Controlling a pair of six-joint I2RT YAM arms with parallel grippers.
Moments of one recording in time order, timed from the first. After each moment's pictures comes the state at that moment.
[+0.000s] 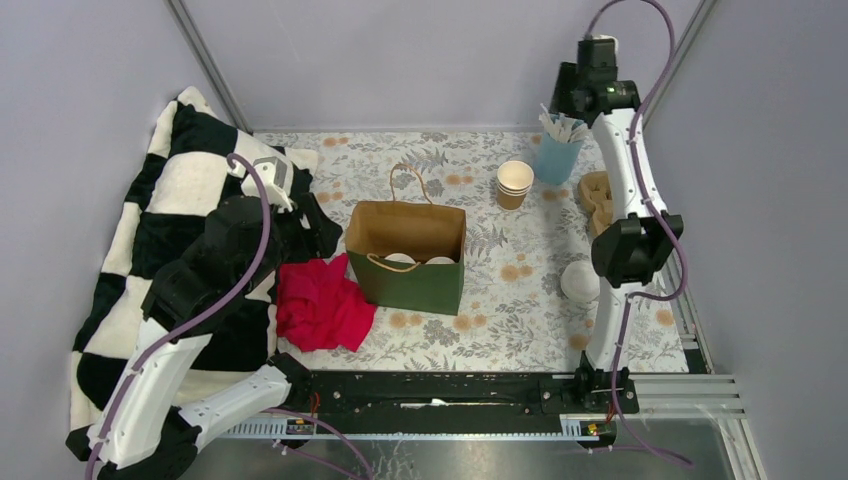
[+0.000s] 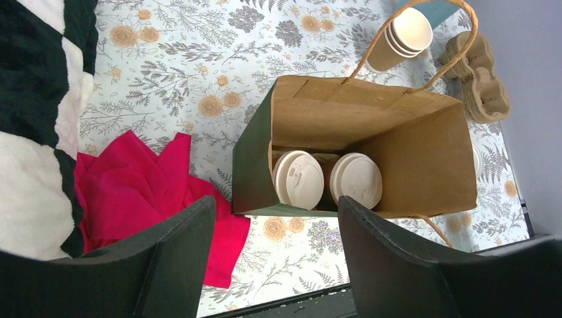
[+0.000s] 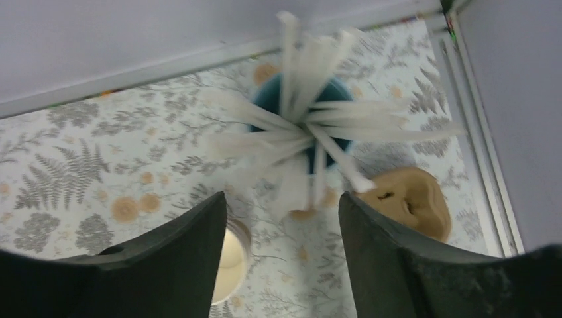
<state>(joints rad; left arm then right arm) -0.62 0.86 1.43 -1.05 -0.24 -0.52 0.12 2.07 2.33 -0.86 0.26 0.19</state>
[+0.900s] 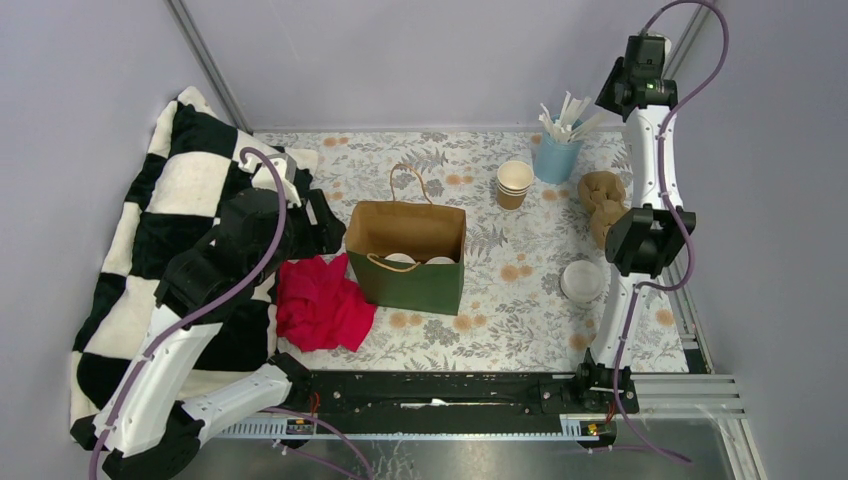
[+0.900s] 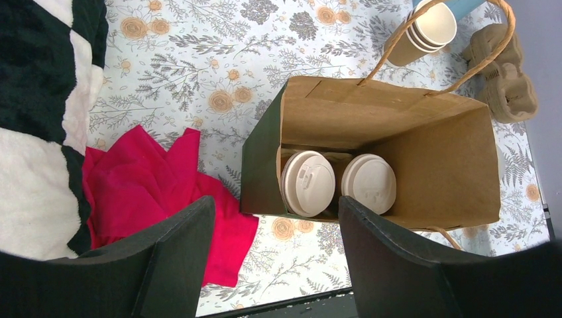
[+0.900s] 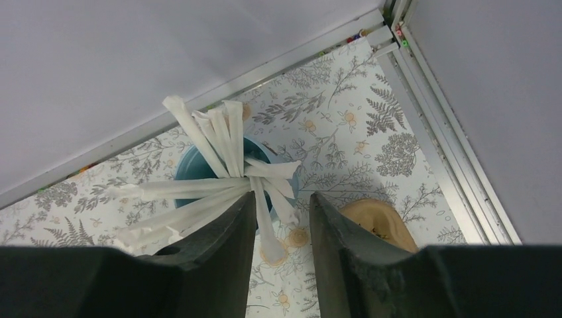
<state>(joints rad) -0.62 0.90 1.42 -1.05 -0.27 -0.52 -0.09 2.19 2.46 -0.86 0.17 0.29</state>
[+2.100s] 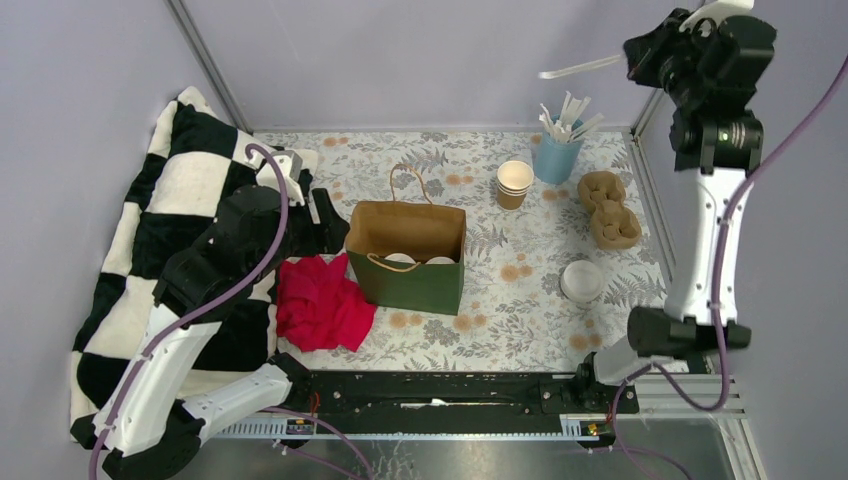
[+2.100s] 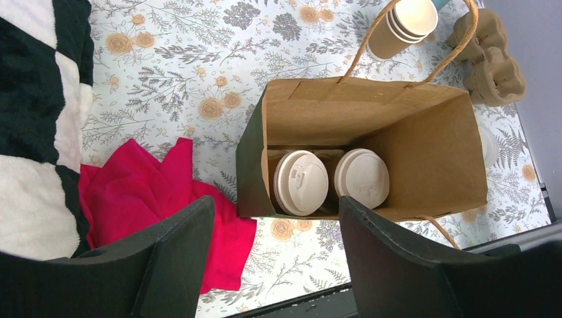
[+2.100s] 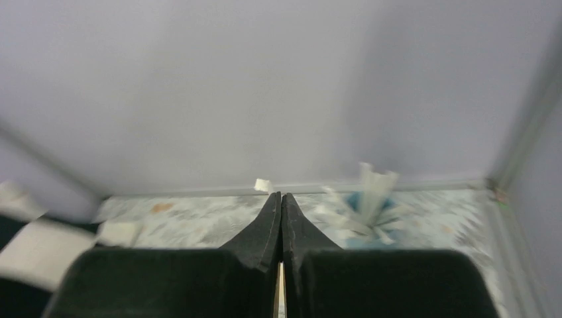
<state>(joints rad) -0.62 0.91 1.45 -1.04 -0.22 -0.45 -0.09 1.63 2.25 -0.69 -0.12 0.26</state>
